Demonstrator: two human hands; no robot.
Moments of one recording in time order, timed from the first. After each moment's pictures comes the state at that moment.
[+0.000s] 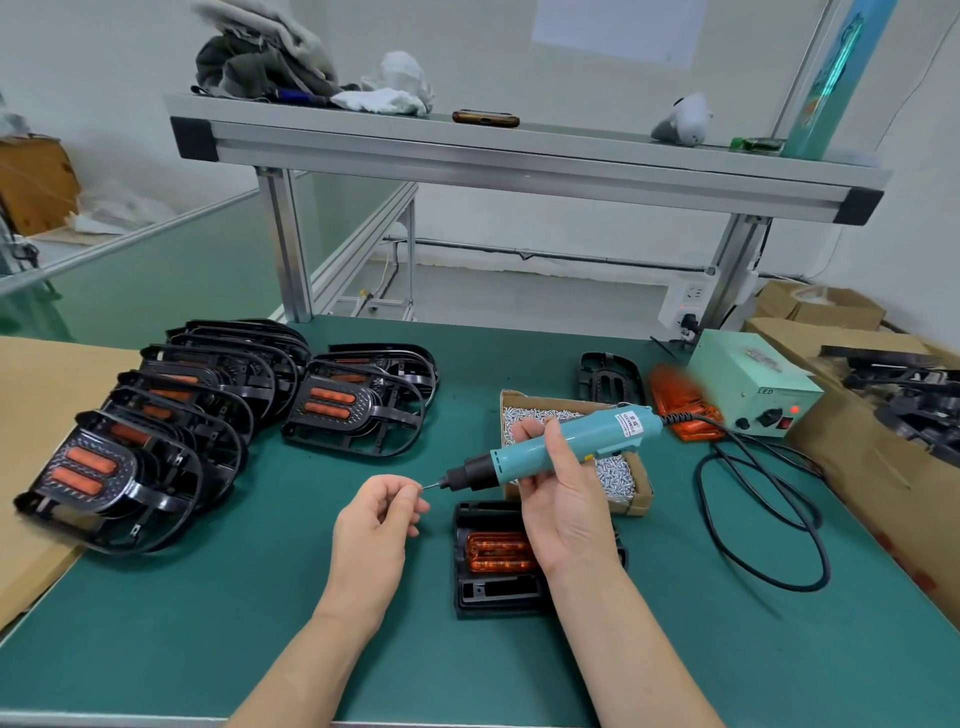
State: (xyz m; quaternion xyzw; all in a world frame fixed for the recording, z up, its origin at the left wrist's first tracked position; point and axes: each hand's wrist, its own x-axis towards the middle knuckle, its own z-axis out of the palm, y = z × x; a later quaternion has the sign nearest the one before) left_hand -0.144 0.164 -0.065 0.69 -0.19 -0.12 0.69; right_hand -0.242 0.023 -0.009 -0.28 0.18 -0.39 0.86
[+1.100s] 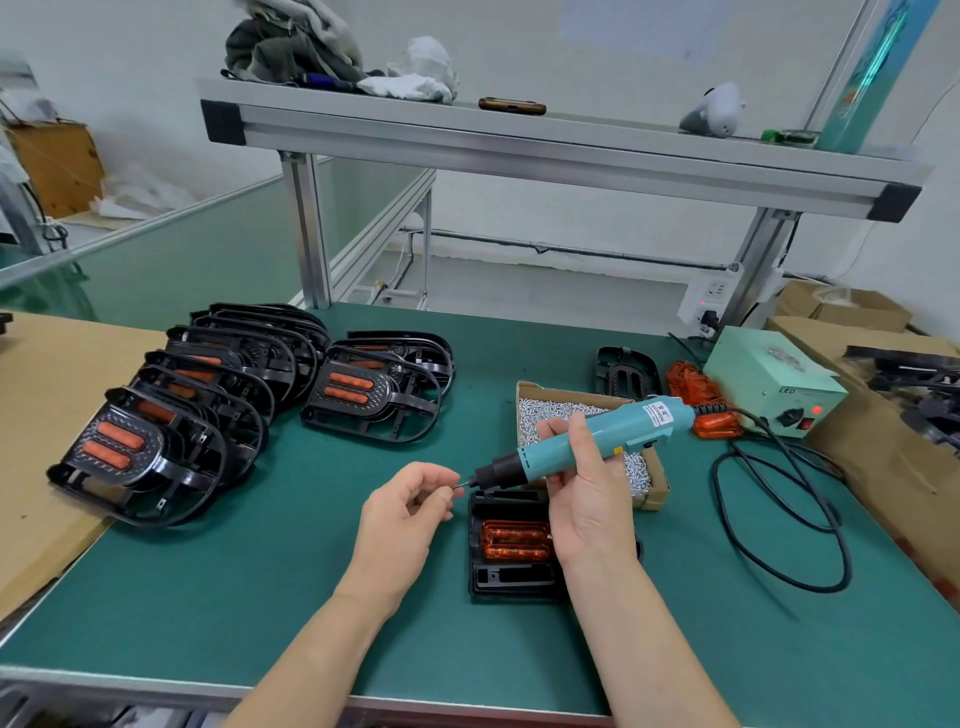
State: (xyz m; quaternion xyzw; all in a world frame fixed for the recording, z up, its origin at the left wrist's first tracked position) left_hand -0.148 0.167 -0.061 0.68 -0.26 -0.16 0.66; right_hand -0.244 0.026 -0.008 -0.34 0.24 -0.44 0.80
